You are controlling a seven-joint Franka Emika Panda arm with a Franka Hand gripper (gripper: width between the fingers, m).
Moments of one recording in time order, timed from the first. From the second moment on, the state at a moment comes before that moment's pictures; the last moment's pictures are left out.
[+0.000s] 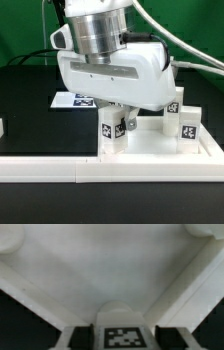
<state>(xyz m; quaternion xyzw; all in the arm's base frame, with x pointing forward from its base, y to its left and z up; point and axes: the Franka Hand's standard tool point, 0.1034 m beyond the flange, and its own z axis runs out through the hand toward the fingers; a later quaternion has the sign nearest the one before) 0.614 0.006 0.062 -0.88 0.46 0.04 0.08</state>
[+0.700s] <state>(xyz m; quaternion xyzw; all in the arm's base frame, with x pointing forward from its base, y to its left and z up) 0.629 0.007 0.064 -0.65 0.75 0.08 0.05</state>
